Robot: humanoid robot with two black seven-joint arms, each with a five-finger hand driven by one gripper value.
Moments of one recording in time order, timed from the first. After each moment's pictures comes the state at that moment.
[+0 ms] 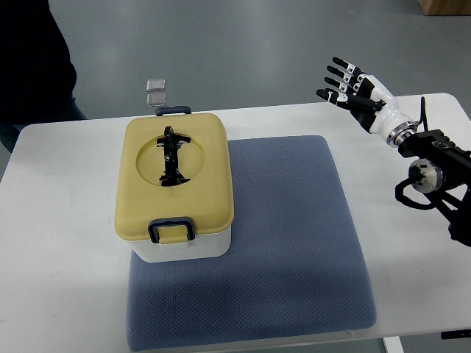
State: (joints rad) left arm 0.00 0.00 -0.04 -0.15 0.02 0.04 0.06; right arm 0.71 -0.35 0.74 0.83 -0.38 0.14 0.31
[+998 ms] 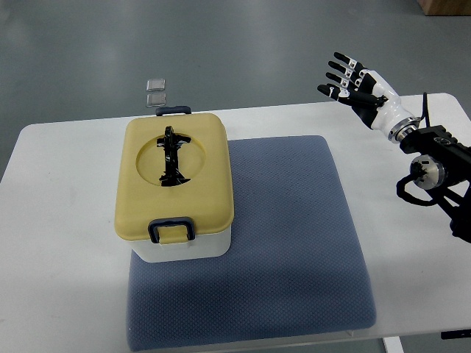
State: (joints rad) left arm 0.00 0.00 -0.04 -0.16 0.02 0.03 0.06; right arm 0.73 -0.35 0.74 0.83 -0.38 0.14 0.31
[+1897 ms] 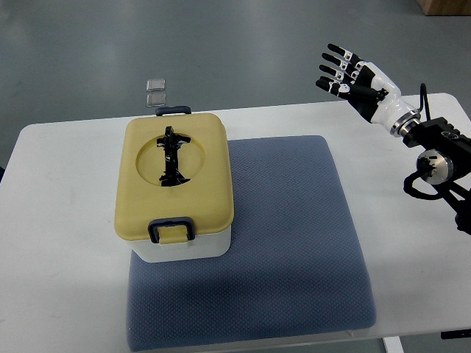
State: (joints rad) left arm 0.00 0.00 -0.04 -0.16 0.02 0.03 0.06; right arm 0.75 -0.37 0.74 0.83 -0.38 0.32 0.33
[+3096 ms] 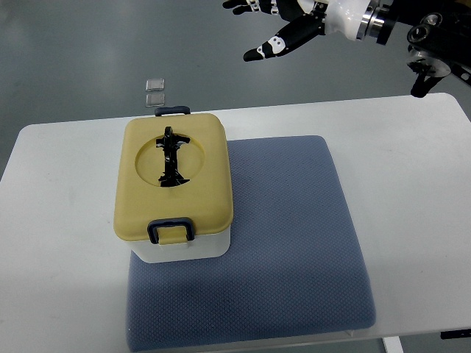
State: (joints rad) left arm 0.00 0.00 -0.04 -0.16 0.02 0.03 0.06; right arm 1.60 -0.39 -0.18 0.92 -0.59 0.29 0.61
